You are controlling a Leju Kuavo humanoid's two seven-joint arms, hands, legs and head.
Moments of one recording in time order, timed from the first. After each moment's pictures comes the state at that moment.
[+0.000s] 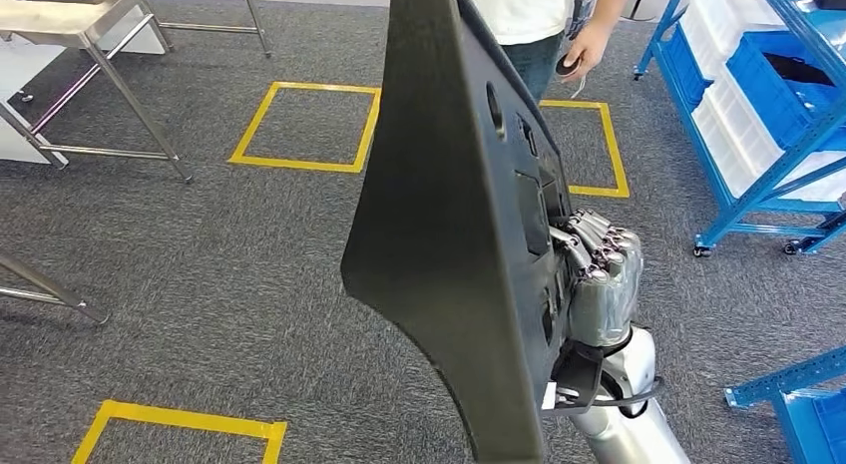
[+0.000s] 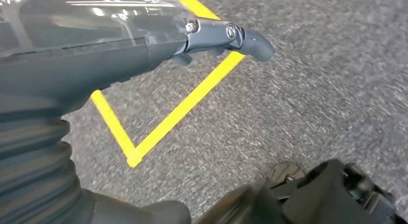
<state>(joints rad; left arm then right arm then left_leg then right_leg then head) -0.05 -0.09 0.30 -0.19 -0.97 0.28 -0.51 -0.17 -0.11 0.39 -1.82 0.78 -0.69 -0.48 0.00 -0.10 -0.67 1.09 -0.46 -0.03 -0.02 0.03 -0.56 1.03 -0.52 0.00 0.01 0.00</state>
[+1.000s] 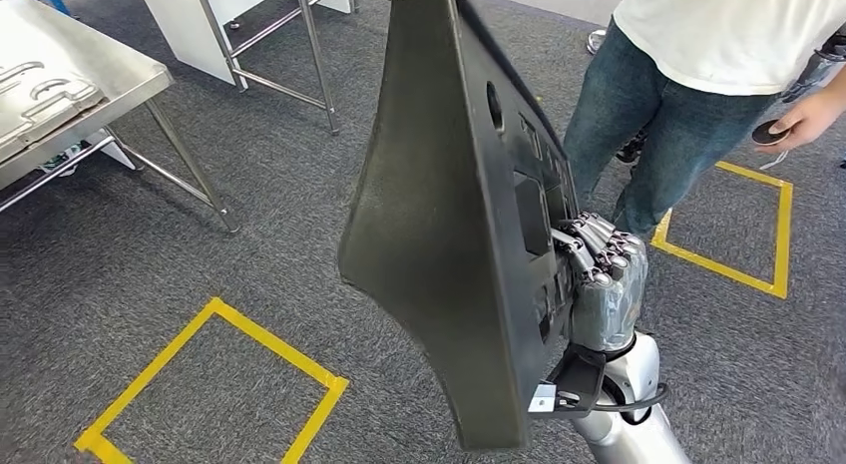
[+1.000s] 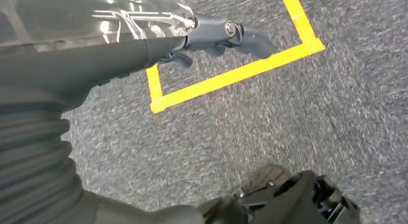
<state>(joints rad) -0.08 -0.09 0.33 -0.19 -0.96 0.26 -0.50 -0.15 -0.10 0.38 -1.84 0.81 -0.69 -0.45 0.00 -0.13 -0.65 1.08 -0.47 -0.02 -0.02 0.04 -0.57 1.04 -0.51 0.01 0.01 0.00</state>
